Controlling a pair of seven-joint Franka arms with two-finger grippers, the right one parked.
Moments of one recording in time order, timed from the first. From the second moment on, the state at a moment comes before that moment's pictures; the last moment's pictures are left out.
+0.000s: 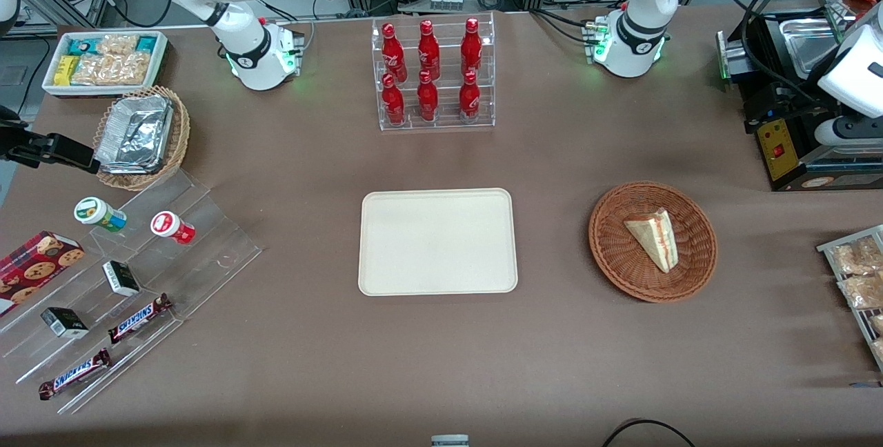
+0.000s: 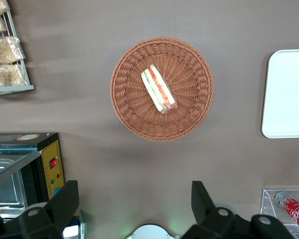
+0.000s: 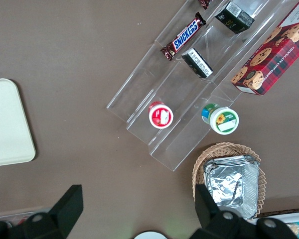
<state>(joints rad) 0.05 -0.05 -0.11 -1.57 0.04 1.44 -0.04</state>
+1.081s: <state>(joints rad) 0.04 0.00 -0.12 -2.08 0.03 2.07 -0.41</state>
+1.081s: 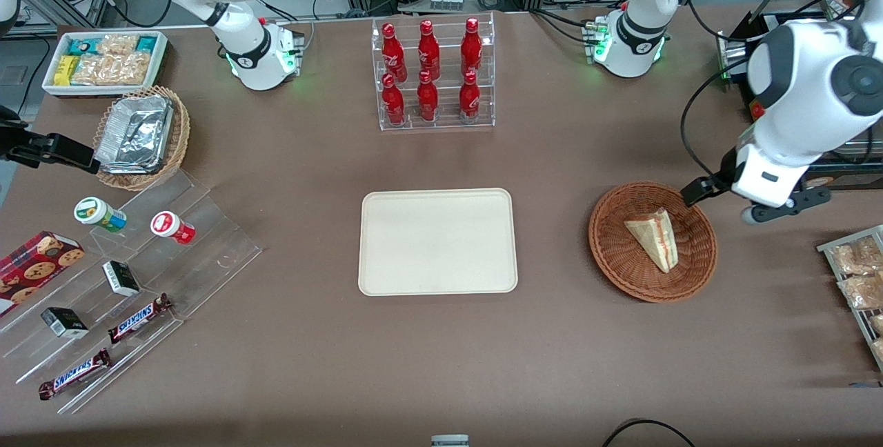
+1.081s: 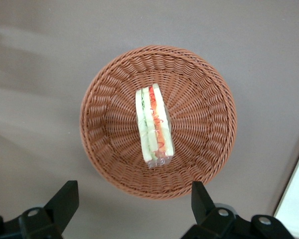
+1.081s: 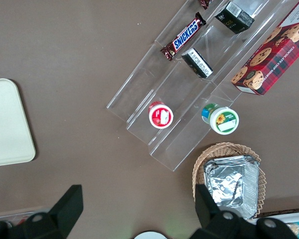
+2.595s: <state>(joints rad) 0.02 0.24 -0.12 -2.26 0.04 2.51 -0.62</state>
